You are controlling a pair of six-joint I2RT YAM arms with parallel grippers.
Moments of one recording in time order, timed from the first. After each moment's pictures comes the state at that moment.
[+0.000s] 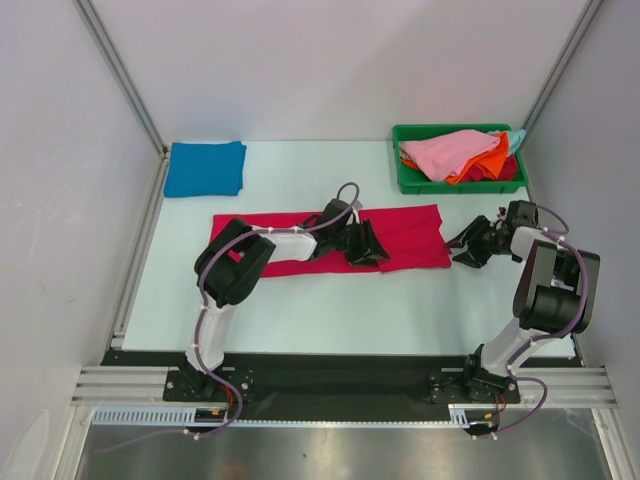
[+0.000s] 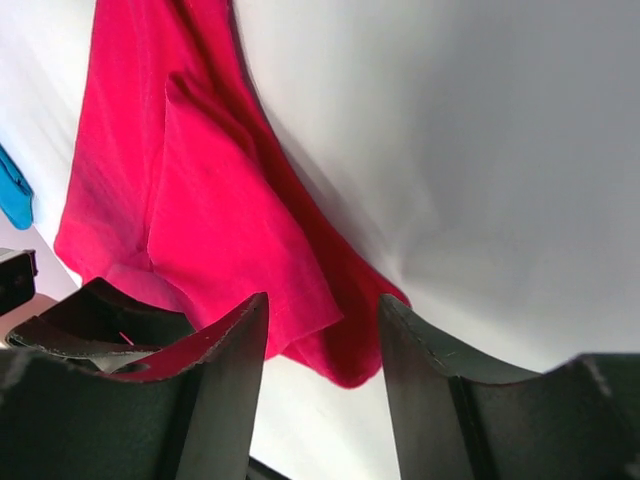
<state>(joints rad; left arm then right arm) -0.72 2.13 1.29 0.15 0.49 -1.01 -0.31 1.68 0.91 -0.34 -0.57 0.53</state>
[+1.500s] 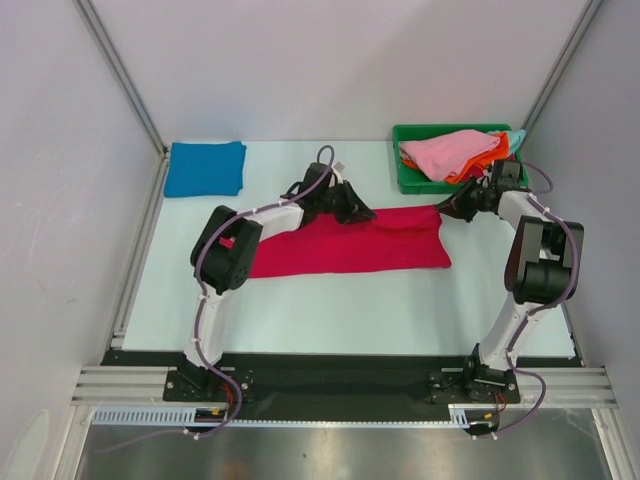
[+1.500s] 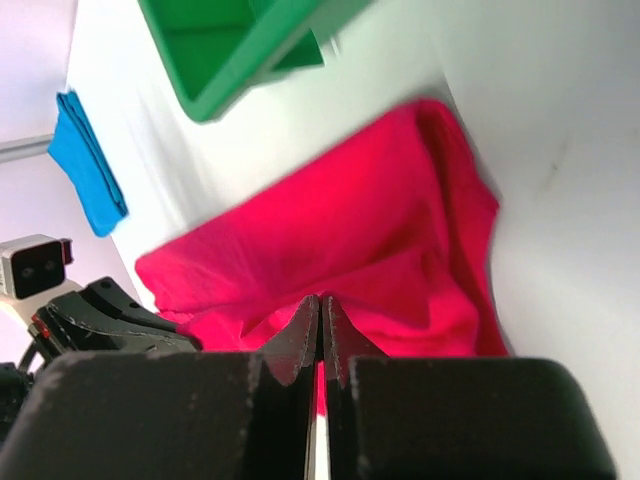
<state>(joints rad) -0.55 2.20 1.53 0.10 0.57 -1.07 -0.18 1.89 1.29 -0.31 -0.60 0.65</state>
